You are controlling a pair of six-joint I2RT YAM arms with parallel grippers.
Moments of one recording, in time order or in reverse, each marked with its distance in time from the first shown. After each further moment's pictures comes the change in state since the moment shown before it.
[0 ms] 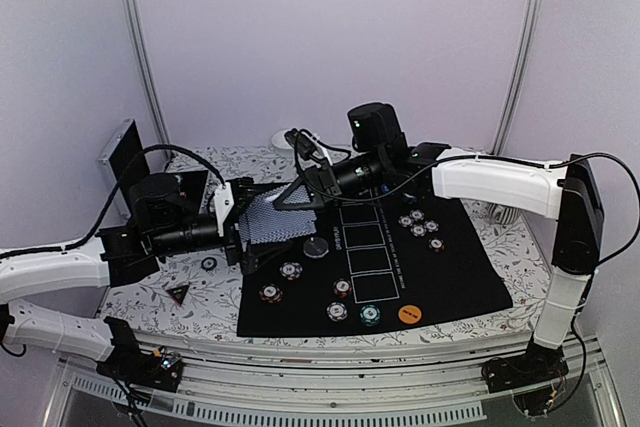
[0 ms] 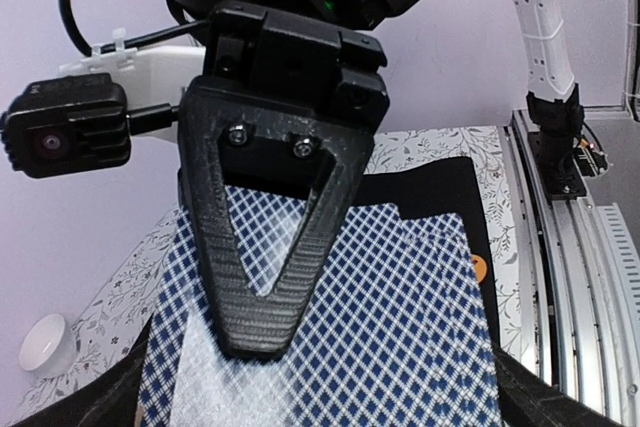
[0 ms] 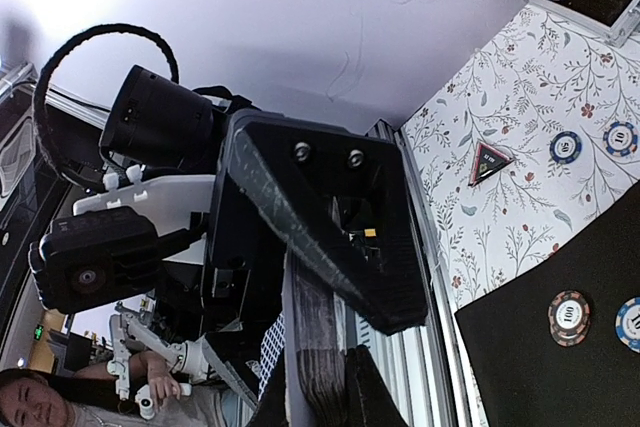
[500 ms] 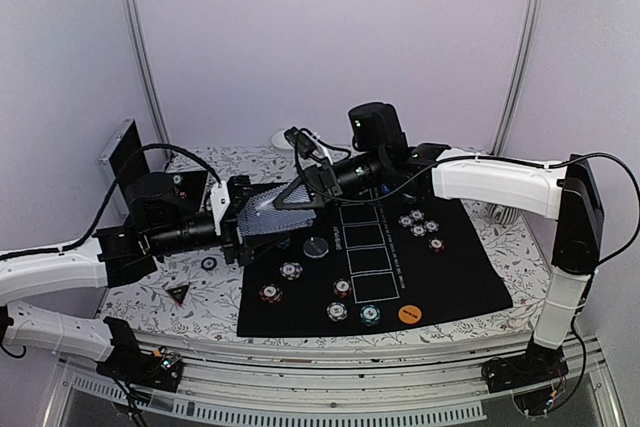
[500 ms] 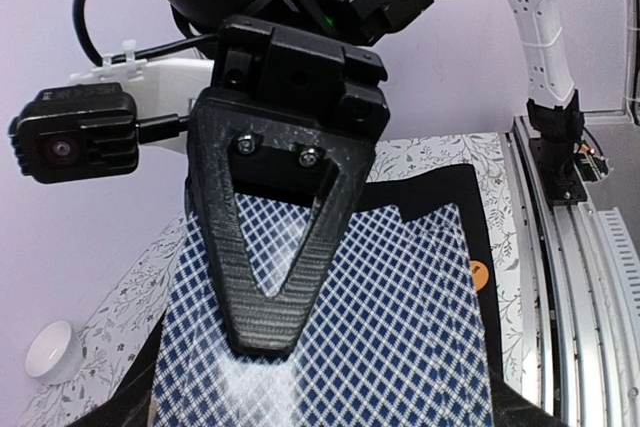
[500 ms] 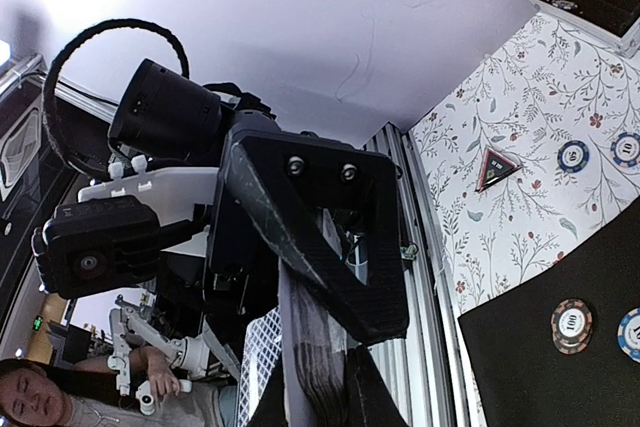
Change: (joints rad) left arm 0.002 -0.018 -0.001 0.002 -0.002 0.010; right arm 0.000 0.000 -0.005 0.027 -0.018 0.004
